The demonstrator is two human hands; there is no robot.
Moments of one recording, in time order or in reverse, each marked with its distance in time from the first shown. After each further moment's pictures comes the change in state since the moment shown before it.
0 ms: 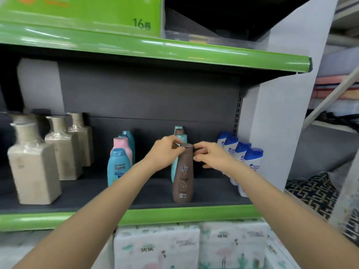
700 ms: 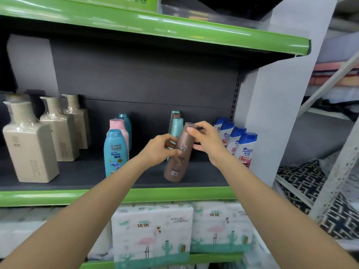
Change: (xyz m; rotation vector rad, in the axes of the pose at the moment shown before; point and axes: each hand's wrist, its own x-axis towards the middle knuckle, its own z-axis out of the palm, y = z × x) left_hand -0.026 -0.025 0.020 -0.141 -0.132 -0.045; right_hand -0.011 0.003 0.022 0.434 0.246 -0.099
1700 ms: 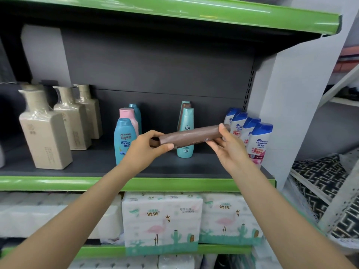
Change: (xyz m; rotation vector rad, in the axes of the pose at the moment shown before) left_hand -0.054 -0.025 -0.018 -0.132 0.211 -0.045; right_hand -0.026 0.021 -0.011 0.847 0.204 0.297
